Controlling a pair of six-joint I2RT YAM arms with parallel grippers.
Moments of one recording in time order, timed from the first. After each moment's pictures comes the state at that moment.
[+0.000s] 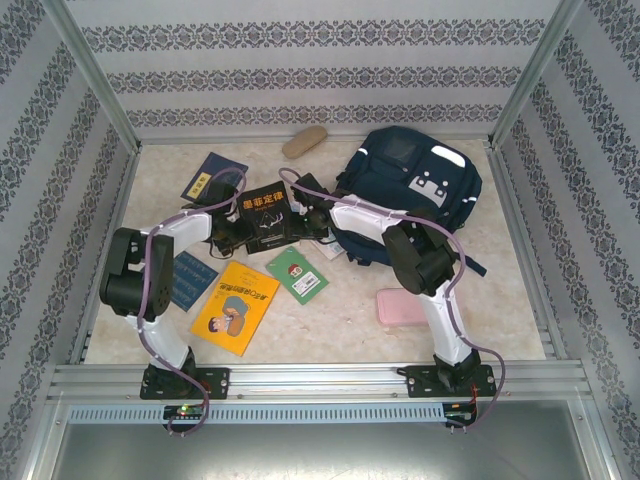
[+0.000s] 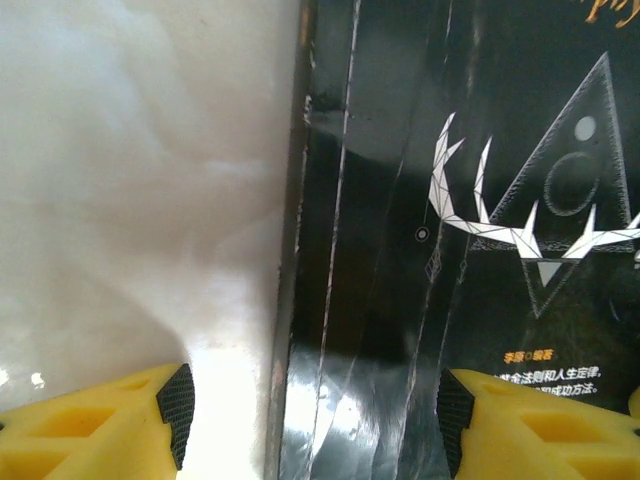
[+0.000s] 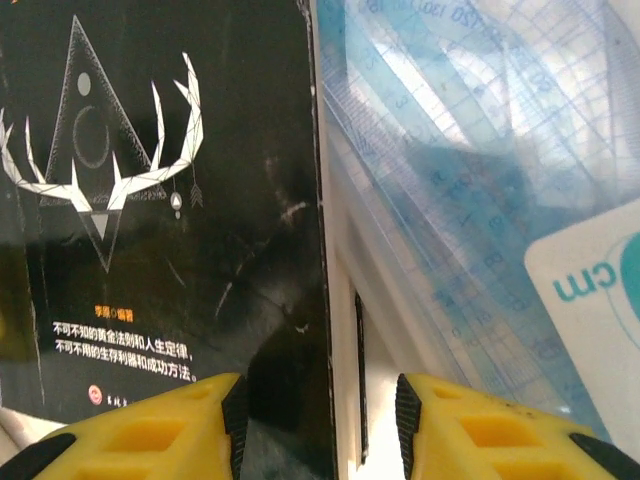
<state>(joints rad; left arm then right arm) -0.14 1.79 1.06 -0.46 0.23 -0.62 0.66 2.22 1.66 -0.52 -0.20 0.60</state>
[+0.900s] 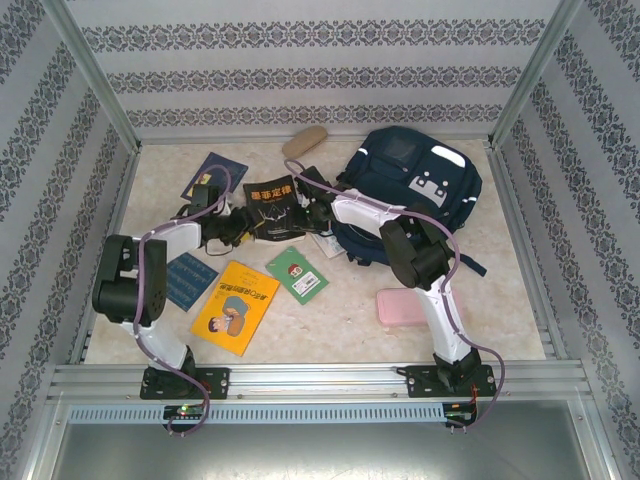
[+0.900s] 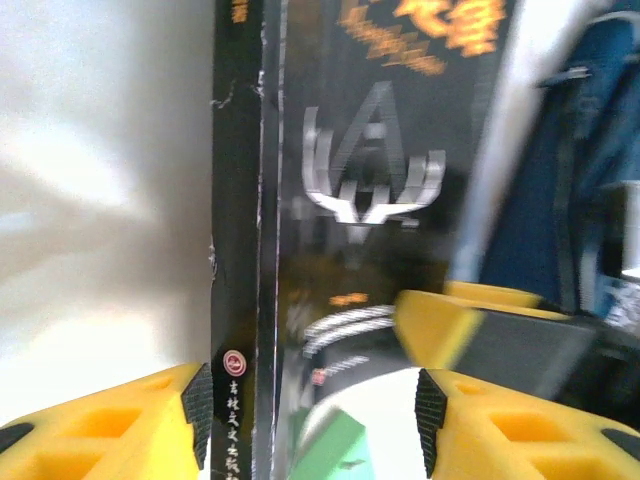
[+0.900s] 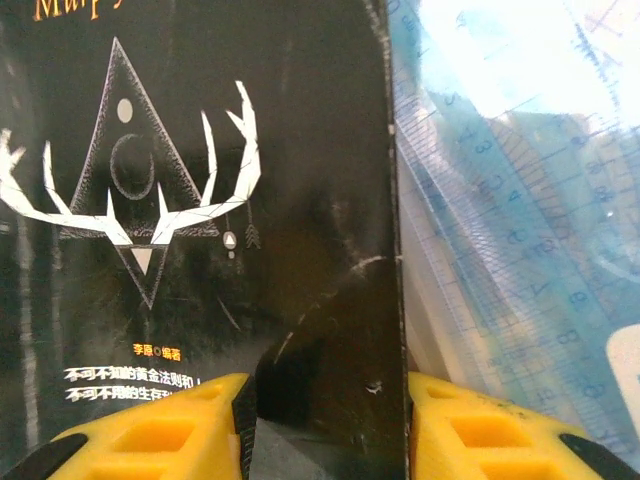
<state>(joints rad) -0.08 1.70 0.93 -0.08 0.57 -0.81 0.63 2.28 1.74 -0.52 -0.26 0.64</state>
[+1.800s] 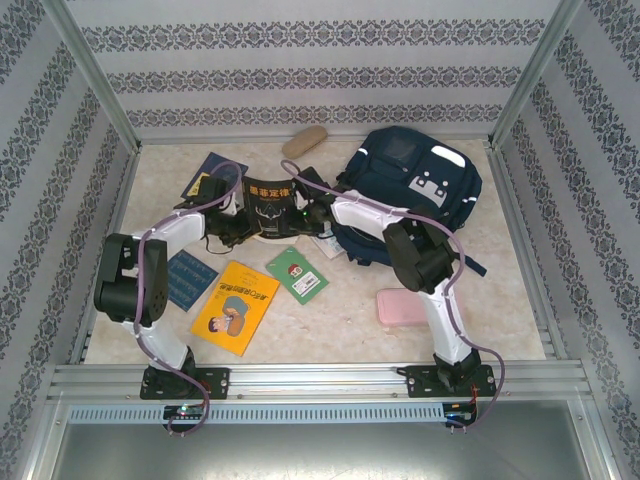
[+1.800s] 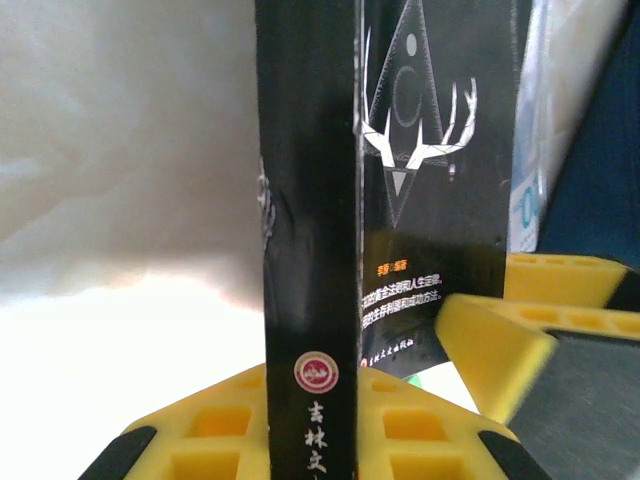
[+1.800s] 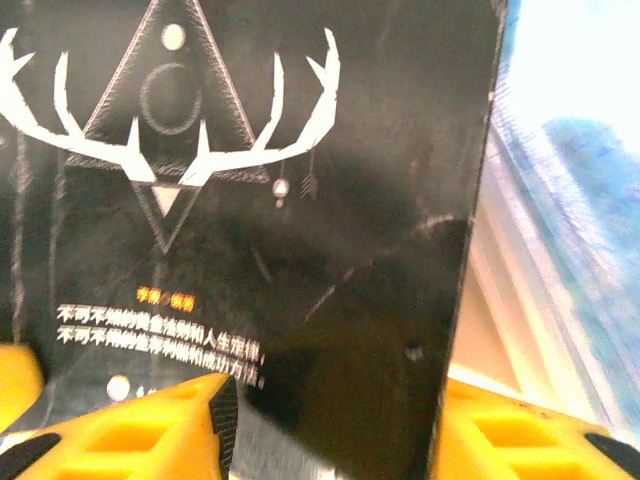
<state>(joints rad) -0.11 1.71 1.05 -0.40 0.48 -0.59 0.64 2.20 1.69 -0.52 -0.32 0.60</state>
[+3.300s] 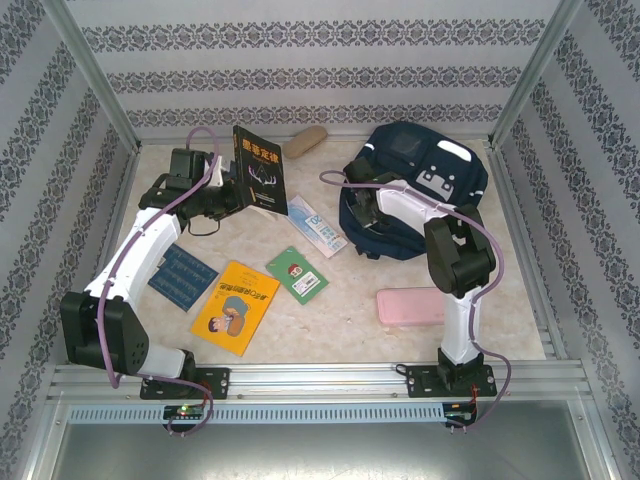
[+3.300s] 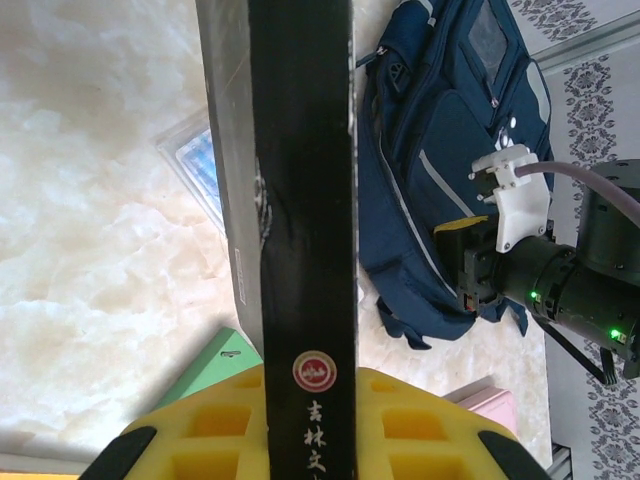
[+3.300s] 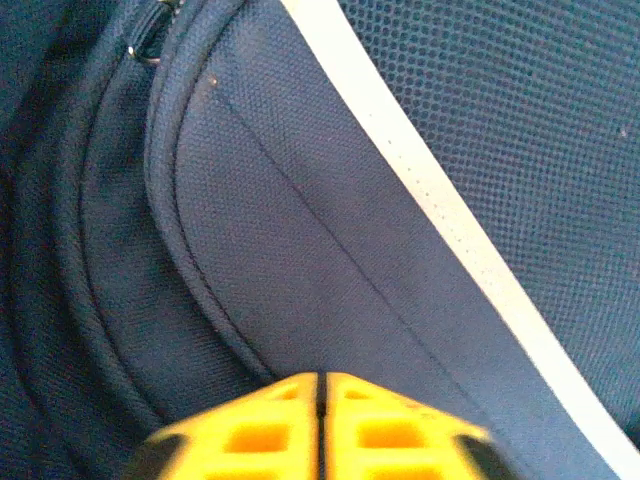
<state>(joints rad) -0.12 1.42 1.23 -0.62 0.50 -0.53 0.42 2.03 1.51 -0.74 0.32 0.02</state>
